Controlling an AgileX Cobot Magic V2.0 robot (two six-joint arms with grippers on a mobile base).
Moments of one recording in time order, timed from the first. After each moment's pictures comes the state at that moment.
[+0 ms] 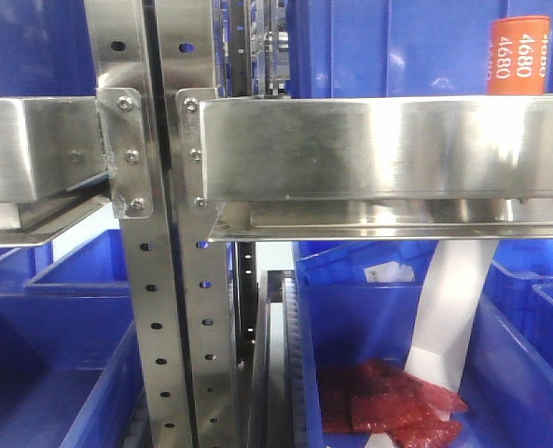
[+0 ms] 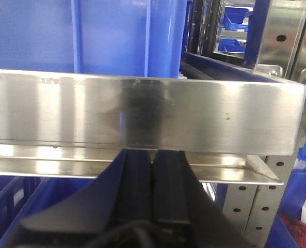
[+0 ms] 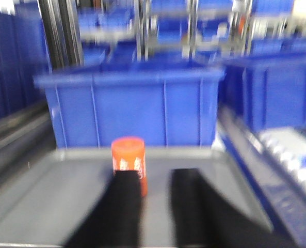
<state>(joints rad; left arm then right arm) -0.06 -0.01 0.03 -0.07 0.07 0.03 0.02 0.56 -0.58 0.03 0.18 0.07</state>
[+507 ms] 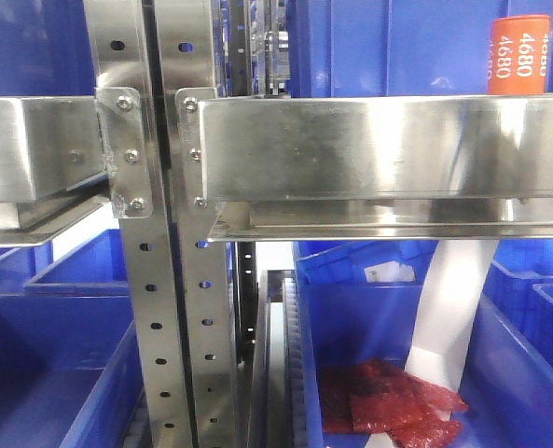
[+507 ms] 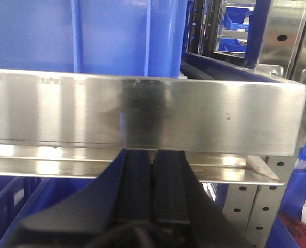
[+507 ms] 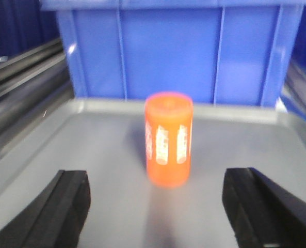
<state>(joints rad) -0.06 -0.01 0.03 -0.07 0.07 0.03 0.13 0.96 -0.60 0.03 -0.10 0.07</state>
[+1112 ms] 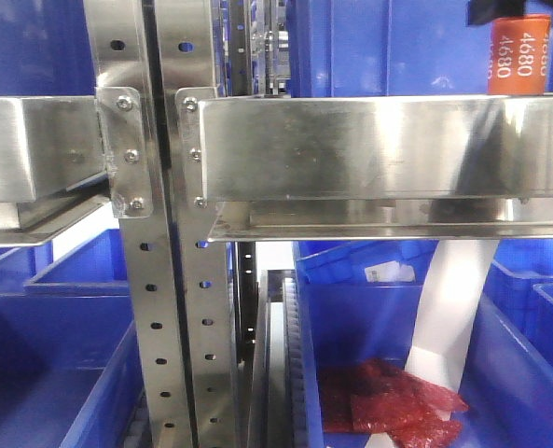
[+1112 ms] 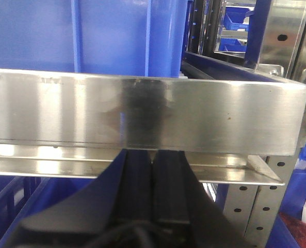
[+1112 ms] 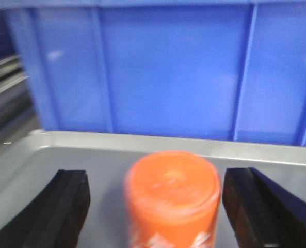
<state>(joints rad) -0.06 -0.01 0.03 -0.07 0.07 0.03 0.12 1.44 -0.80 0.03 -0.36 0.07</state>
